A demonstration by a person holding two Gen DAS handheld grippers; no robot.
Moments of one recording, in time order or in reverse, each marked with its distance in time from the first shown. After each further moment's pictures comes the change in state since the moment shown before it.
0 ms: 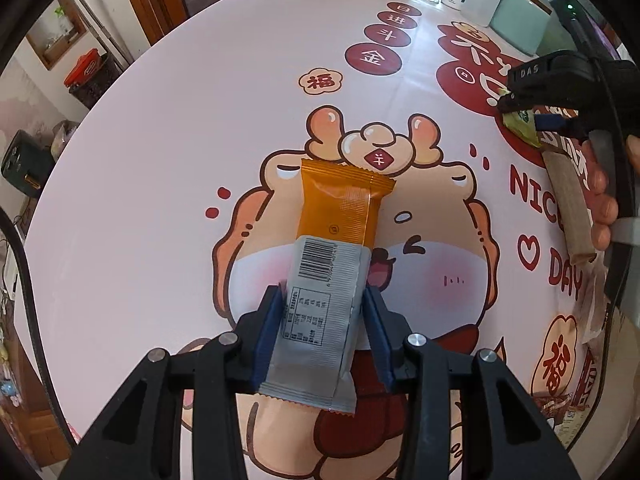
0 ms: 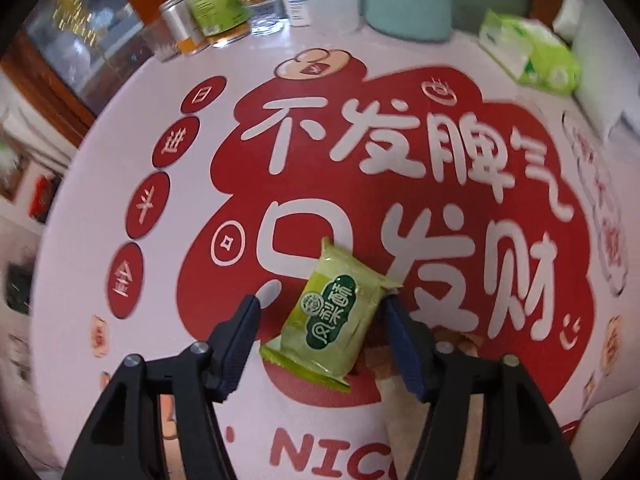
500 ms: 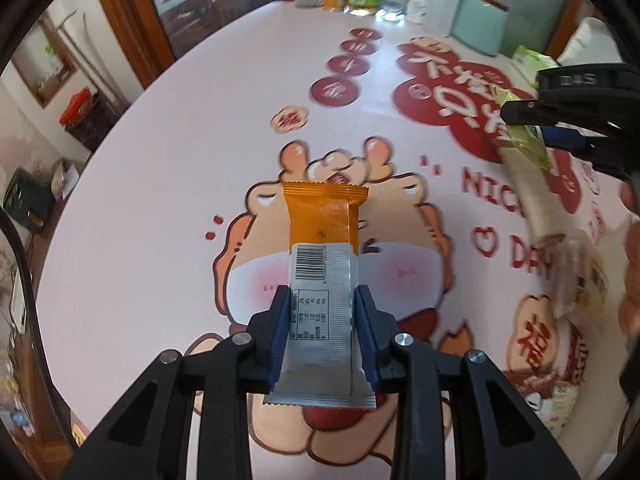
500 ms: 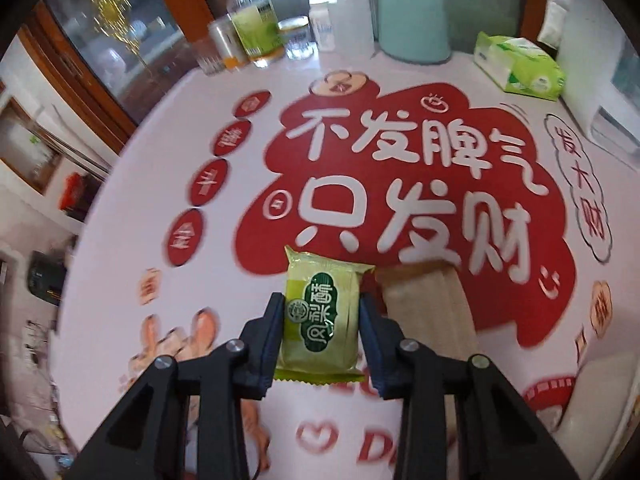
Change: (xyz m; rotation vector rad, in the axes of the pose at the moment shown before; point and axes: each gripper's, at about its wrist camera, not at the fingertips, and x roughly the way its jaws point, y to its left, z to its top) left arm -0.052 -0.022 -0.016 0.110 -0.096 -0.006; right arm -0.070 -0.010 -0.044 0.016 -0.072 0.144
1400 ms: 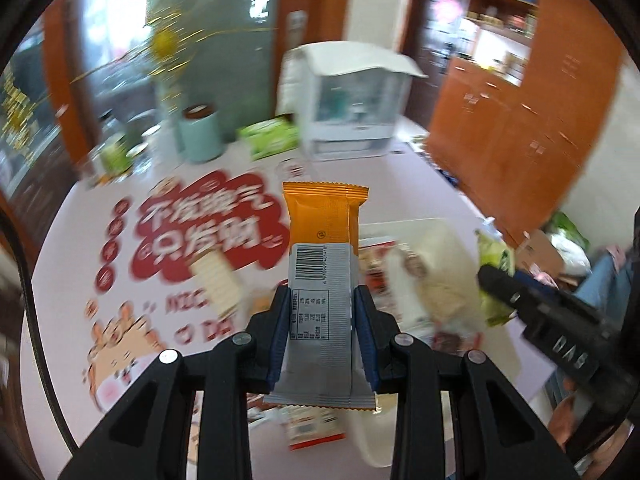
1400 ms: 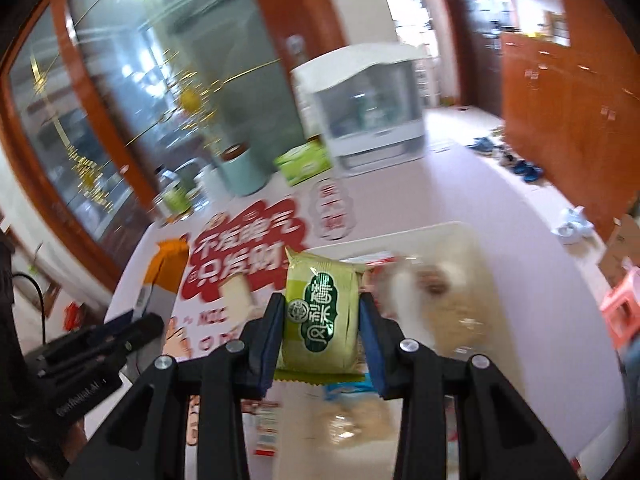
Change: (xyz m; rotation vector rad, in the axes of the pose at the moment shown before) left arm -0.215 -0.239 -0.029 0.524 -0.283 -0.445; right arm -0.294 -0.186 -0.201 0.333 -0.450 -0.146
